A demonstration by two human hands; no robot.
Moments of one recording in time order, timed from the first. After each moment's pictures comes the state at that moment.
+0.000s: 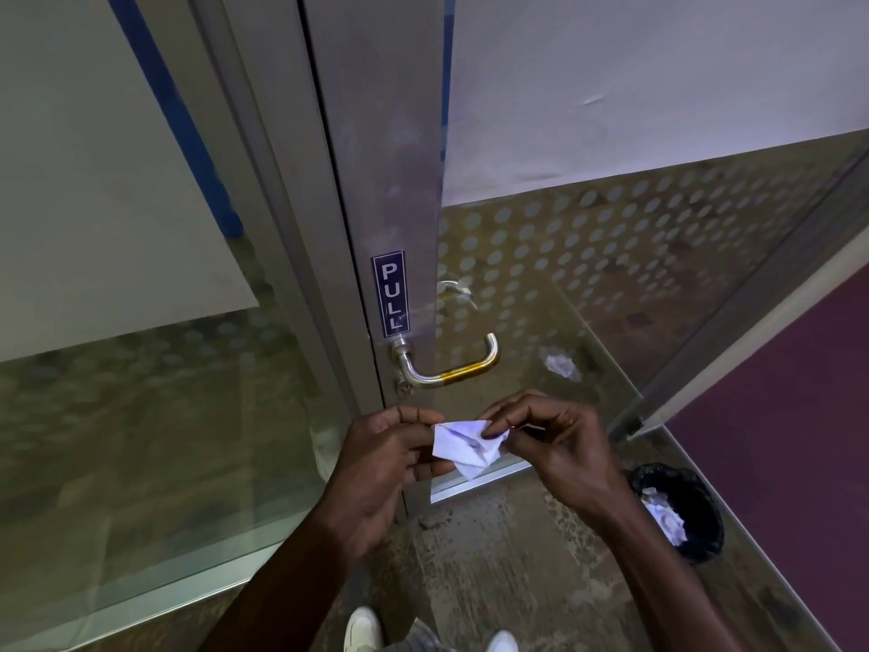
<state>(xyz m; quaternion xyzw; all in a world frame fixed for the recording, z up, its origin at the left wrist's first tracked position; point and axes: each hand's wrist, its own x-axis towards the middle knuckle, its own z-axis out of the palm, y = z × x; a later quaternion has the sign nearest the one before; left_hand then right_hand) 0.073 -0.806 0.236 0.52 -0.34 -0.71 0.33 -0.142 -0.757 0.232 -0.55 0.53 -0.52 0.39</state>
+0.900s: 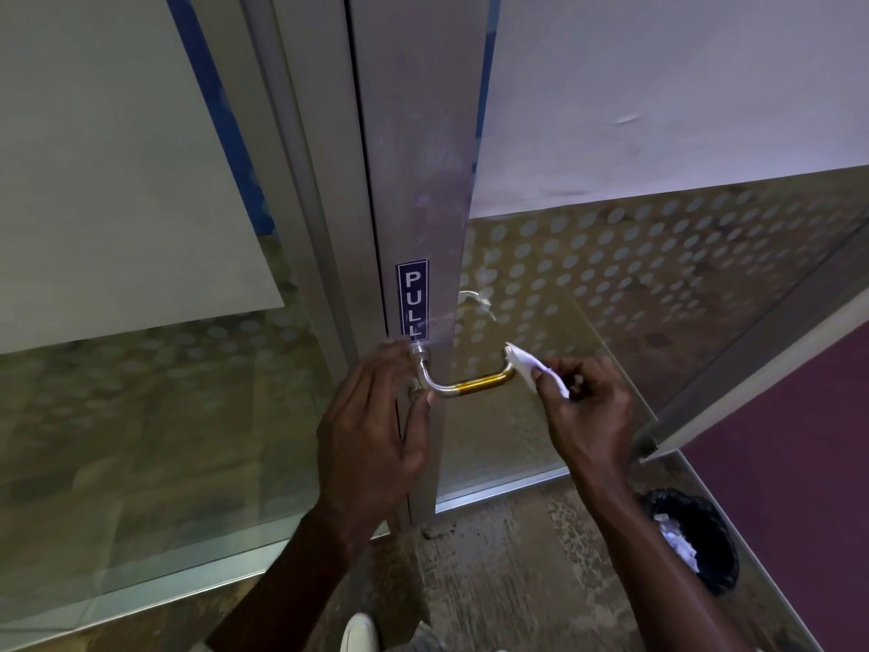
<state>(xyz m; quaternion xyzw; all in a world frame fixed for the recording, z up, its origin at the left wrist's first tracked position) 0.086 -0.814 0.244 0.50 -0.75 -0.04 0.43 -0.156 -0.810 0.211 -0.47 0.69 -0.55 0.07</state>
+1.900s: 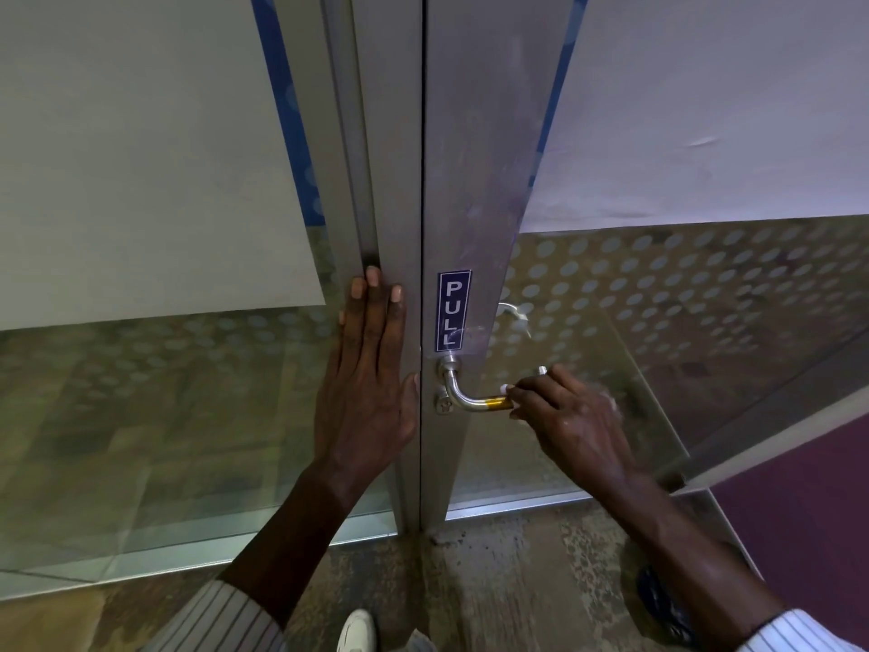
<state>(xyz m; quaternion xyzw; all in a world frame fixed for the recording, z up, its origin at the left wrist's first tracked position) 0.110 -0.867 0.232 0.56 -0.75 0.13 0.32 -0.162 -0.848 0.208 -0.83 0.50 -0.20 -0.14</state>
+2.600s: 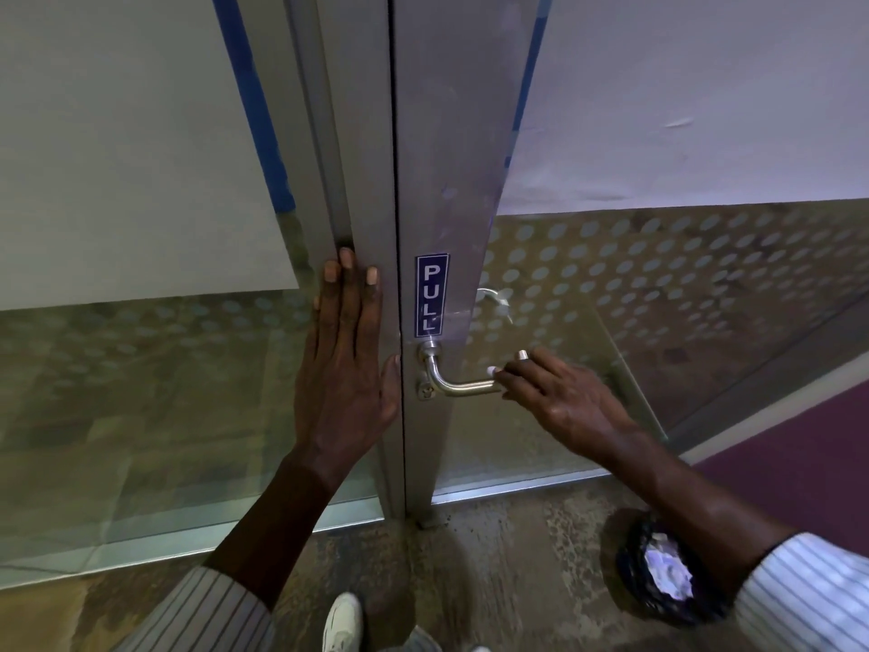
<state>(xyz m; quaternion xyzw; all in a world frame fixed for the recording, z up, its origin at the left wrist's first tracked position) 0.108 -0.871 0.228 0.56 -0.74 0.13 0.33 -0.193 -0.860 0.213 -0.89 0.41 -0.10 -0.18</state>
